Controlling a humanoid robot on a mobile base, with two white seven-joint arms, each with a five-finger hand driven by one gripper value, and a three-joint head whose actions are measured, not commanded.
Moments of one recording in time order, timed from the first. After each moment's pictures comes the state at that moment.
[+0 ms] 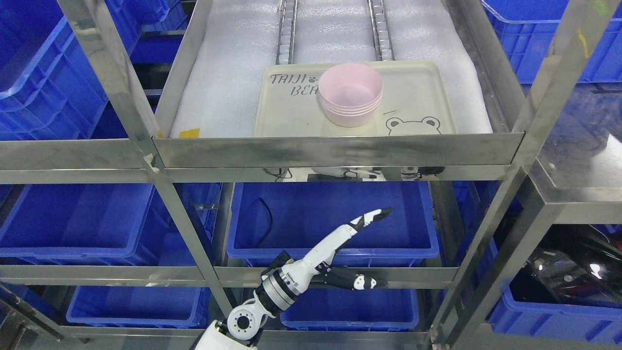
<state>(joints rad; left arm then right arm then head) -0.03 0.00 -0.33 -1.38 -0.06 -0.58 -0.39 0.00 0.00 0.05 0.00 0.05 -0.08 -0.03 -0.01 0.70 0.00</state>
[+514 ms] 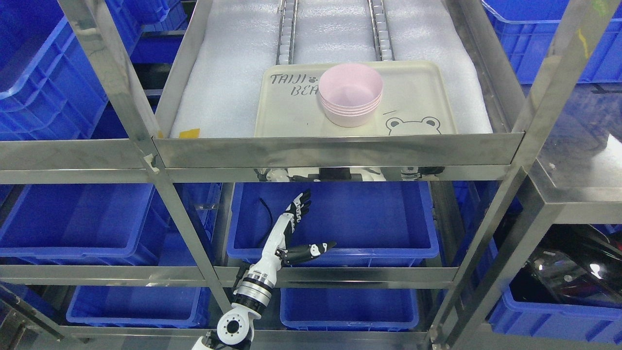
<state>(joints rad) 0.02 0.00 -0.25 -1.39 0.02 -0.23 -0.06 0.00 0.00 0.05 0.00 0.05 -0.08 -0.03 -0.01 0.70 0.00</state>
